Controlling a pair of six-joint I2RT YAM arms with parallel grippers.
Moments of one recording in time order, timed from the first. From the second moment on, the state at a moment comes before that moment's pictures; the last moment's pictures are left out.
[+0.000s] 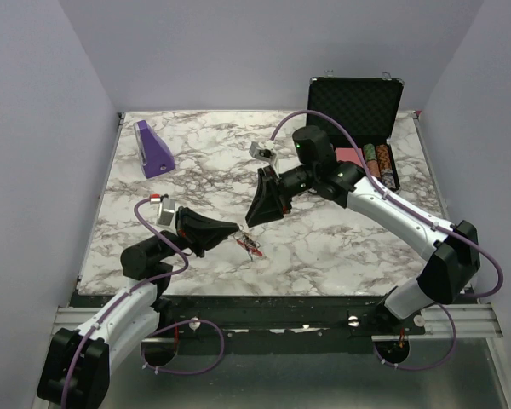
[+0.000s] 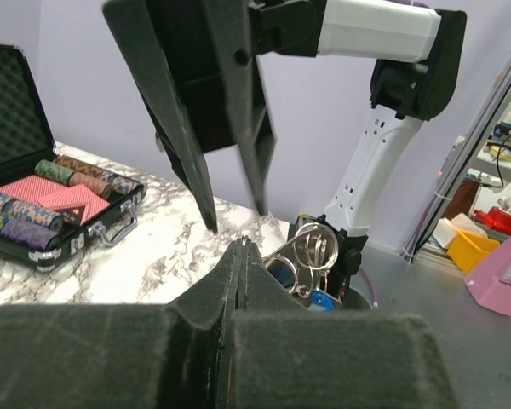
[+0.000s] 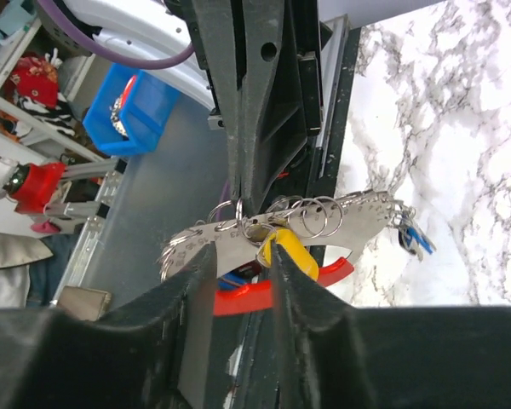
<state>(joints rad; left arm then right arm) -0.32 0.79 0.17 1.32 0.86 -0.89 0.72 1.54 1.37 -0.31 -1.19 0.07</state>
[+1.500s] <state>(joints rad) -0.48 1.56 0.52 0.79 0.33 -0.35 0.21 1.37 1.05 -0.28 -1.17 -0.17</state>
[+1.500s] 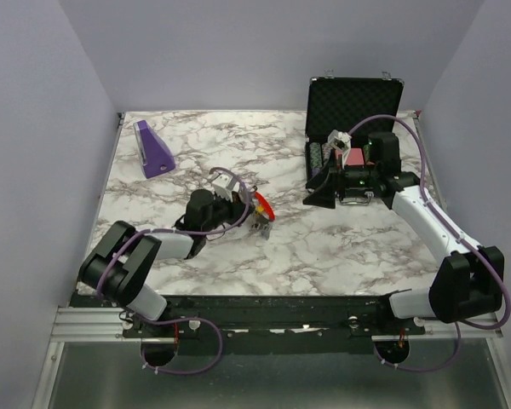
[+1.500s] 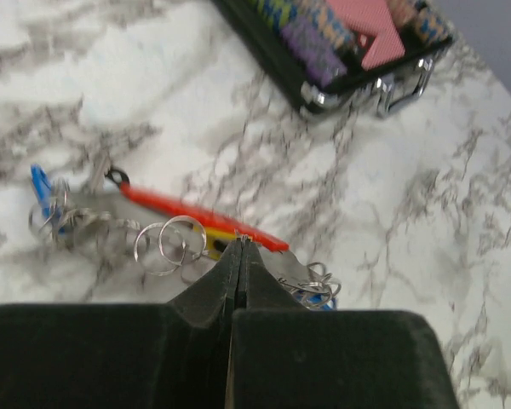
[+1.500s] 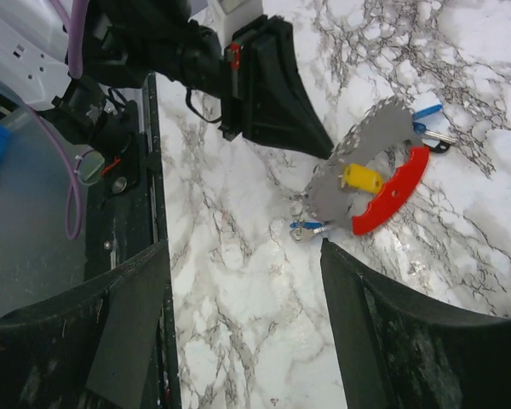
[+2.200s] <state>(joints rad) -0.09 0.68 0.85 -0.22 0.22 -0.38 0.03 1.22 1.13 -0.41 -0.69 -0.20</state>
